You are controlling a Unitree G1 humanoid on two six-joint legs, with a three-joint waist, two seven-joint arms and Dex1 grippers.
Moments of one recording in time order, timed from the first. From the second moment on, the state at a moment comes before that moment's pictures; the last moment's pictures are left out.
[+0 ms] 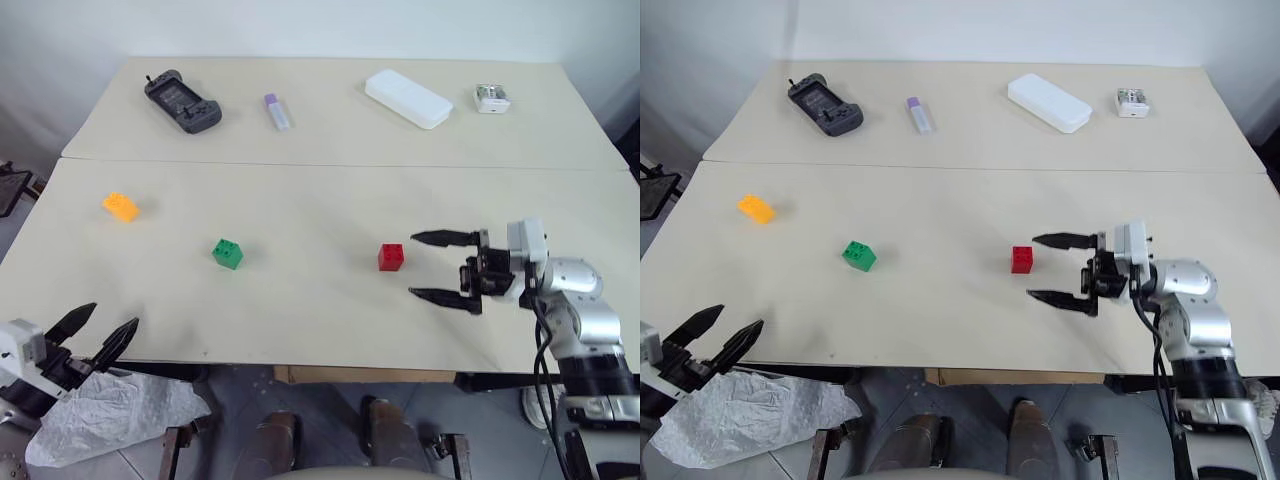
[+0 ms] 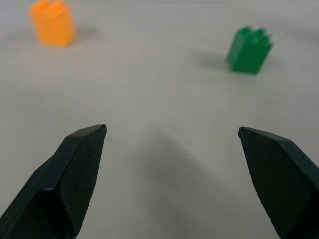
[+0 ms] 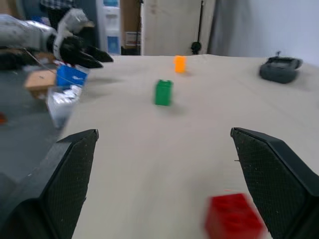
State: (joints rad) left arm 0.35 0.54 0.69 0.01 -0.59 0.11 -0.84; right arm -0.31 -0.62 -0.08 0.09 0.65 0.01 1.41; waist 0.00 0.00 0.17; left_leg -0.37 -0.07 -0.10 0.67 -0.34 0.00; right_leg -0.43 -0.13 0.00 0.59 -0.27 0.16
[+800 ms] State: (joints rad) left arm -0.09 0.32 0.21 -0.02 -0.28 0.12 -0.44; right arm -0.14 -0.57 -0.13 -0.04 0.61 0.00 1.31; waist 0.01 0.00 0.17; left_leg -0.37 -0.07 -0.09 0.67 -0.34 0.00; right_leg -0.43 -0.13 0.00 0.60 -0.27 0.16
